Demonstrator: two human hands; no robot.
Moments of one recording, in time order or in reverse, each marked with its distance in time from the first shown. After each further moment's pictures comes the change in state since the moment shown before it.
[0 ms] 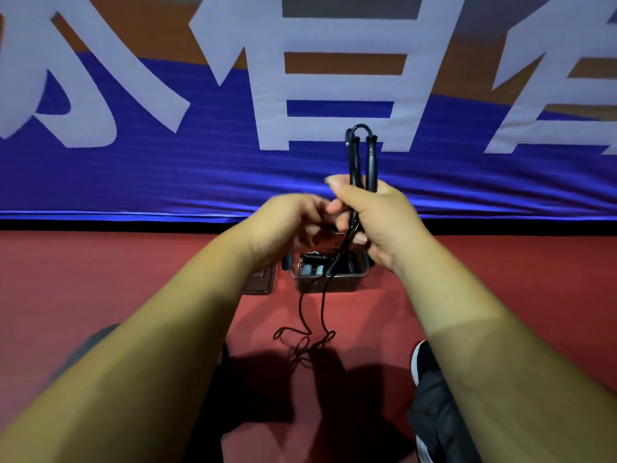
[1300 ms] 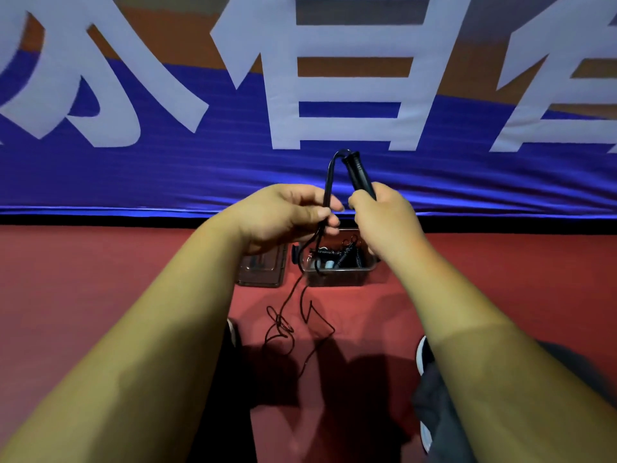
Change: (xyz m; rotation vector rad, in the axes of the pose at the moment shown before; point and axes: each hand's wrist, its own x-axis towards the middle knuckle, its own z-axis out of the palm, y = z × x) left_hand -0.057 0.021 -0.008 0.094 -0.004 0.042; right_hand -0.033 -0.003 0.006 -0.624 0.217 -0.135
